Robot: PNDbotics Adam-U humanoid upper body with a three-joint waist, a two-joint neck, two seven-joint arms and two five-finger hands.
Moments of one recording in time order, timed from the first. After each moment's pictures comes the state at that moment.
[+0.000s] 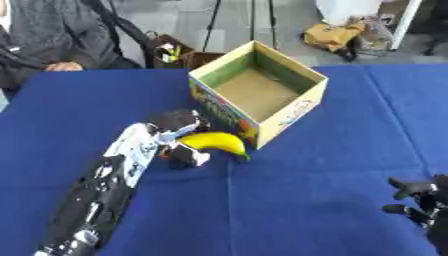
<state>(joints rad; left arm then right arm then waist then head) -0.71 0.28 -0.06 -1.11 -1.03 -0.35 -0.41 -0.11 -0.25 0.12 -1.77 -0.36 0.06 0.19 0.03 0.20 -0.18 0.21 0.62</state>
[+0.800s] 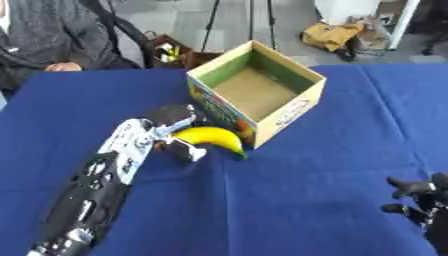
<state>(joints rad) -0.71 0.30 -0.05 -1.15 -0.99 -0.33 -0.43 -0.11 -0.25 0.12 -1.77 -0.36 0.06 0.19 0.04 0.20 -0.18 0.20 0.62</state>
